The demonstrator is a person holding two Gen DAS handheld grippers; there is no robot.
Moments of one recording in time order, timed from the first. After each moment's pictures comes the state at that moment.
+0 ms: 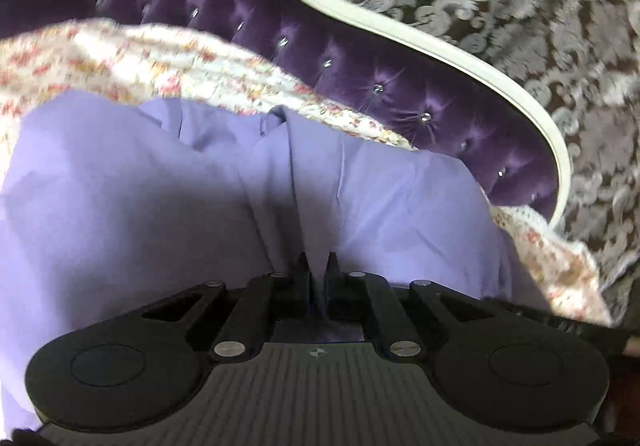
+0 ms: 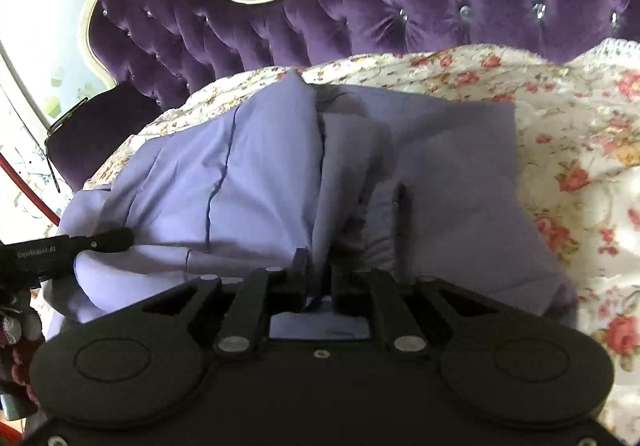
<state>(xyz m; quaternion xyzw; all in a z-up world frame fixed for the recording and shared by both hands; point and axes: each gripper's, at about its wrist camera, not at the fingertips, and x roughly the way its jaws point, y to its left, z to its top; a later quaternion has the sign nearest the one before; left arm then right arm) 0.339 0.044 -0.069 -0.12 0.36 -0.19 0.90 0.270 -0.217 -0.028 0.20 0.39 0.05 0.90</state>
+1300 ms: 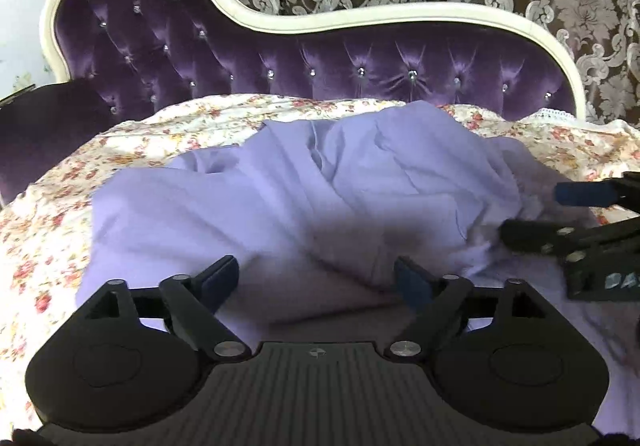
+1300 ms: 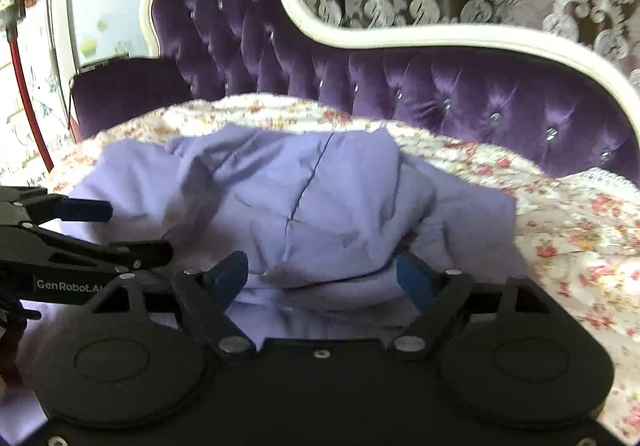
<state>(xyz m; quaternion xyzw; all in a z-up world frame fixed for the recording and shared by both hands) 0.251 -0.009 -0.038 0.09 0.32 -0.13 0.93 0.199 -0.144 0.022 0.04 0.32 0.05 0.95</state>
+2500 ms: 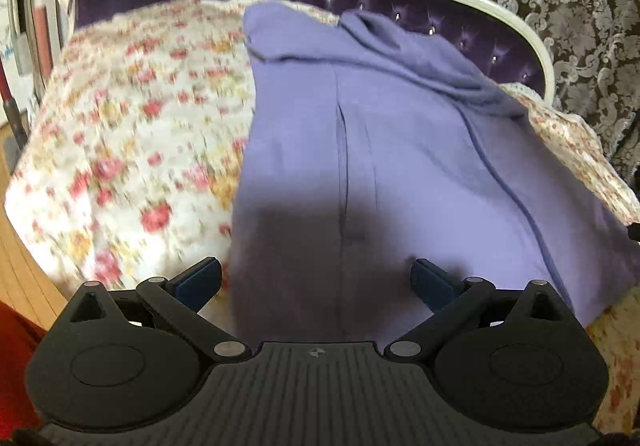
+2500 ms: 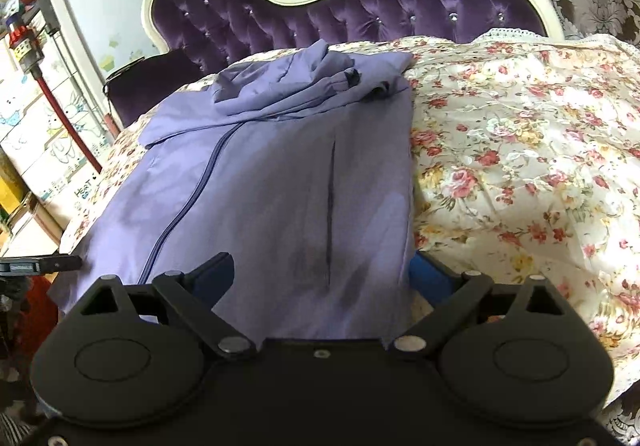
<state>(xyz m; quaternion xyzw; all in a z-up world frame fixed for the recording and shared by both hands) 0.071 0.151 -0.070 -0.04 0.41 -0.14 0.90 -0.032 -0.220 0.027 0.17 0.38 0.05 0.91</state>
